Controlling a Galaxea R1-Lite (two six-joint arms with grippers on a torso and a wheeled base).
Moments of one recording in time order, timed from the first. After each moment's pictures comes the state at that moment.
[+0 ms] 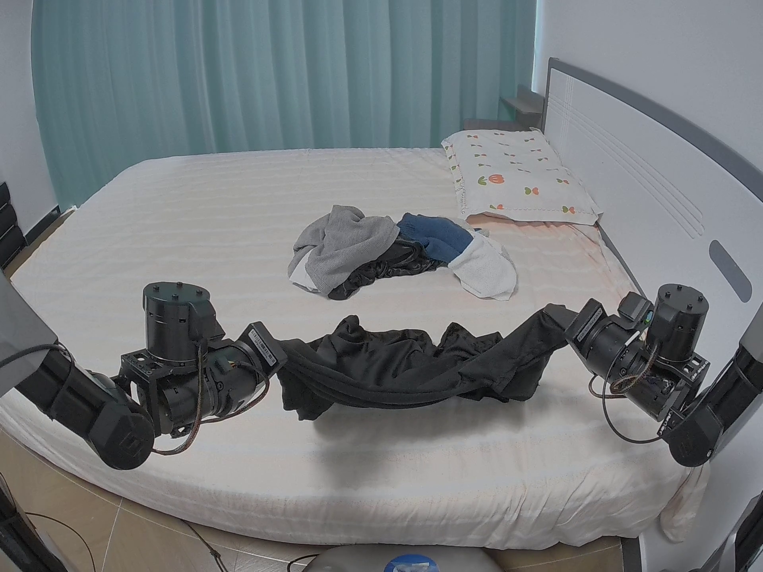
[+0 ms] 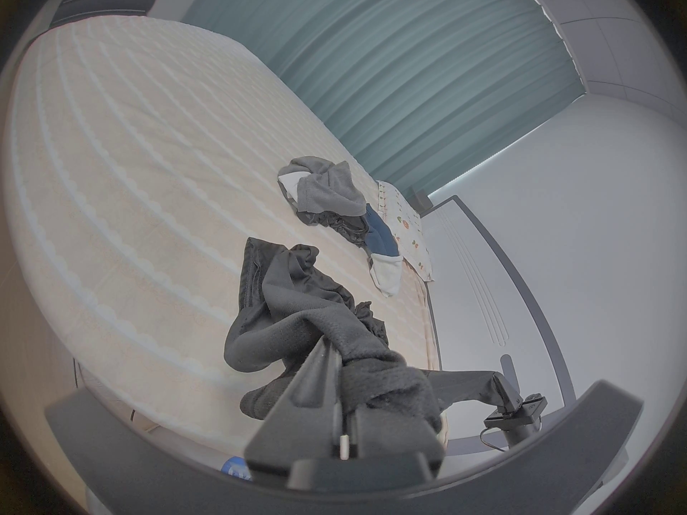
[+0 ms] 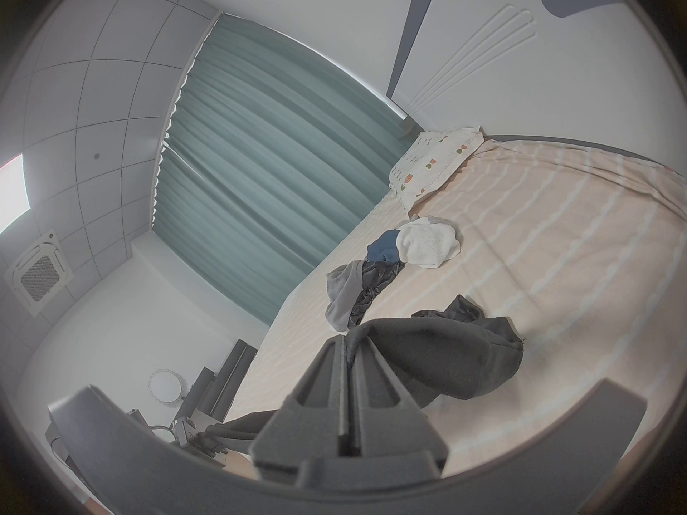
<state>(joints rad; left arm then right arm) -0.42 1.84 -0.60 -0.82 -0.03 -0.95 0.38 1.89 -0.45 -1.35 -0.02 0.85</state>
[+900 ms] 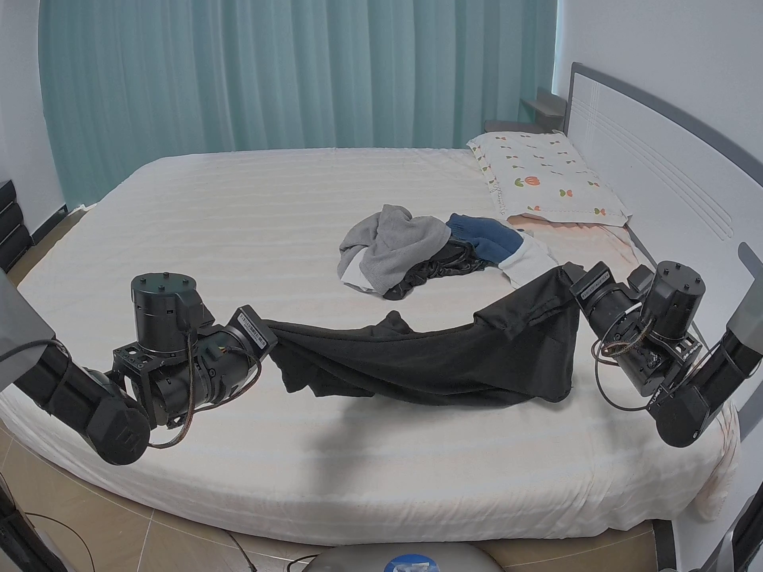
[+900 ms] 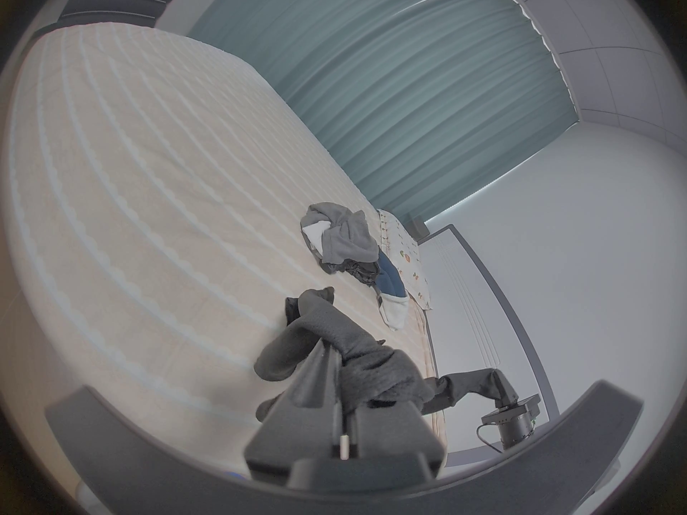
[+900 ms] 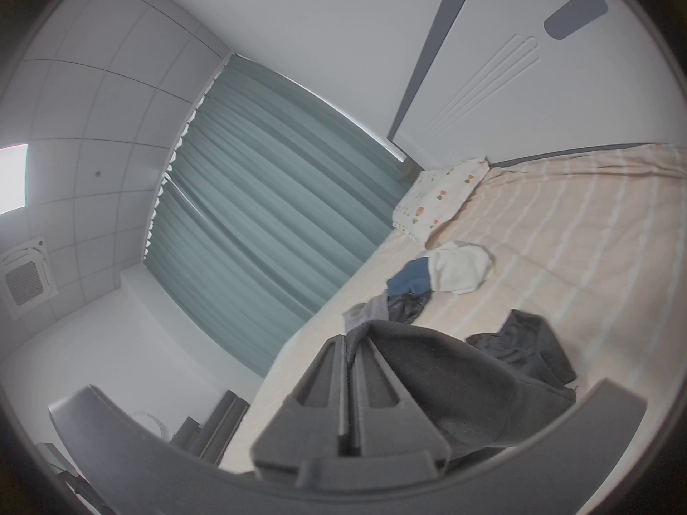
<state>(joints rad) -0.39 1.84 -0.60 -0.90 -0.02 -0.96 0.35 1.95 -0.57 -1.47 -0.21 0.85</state>
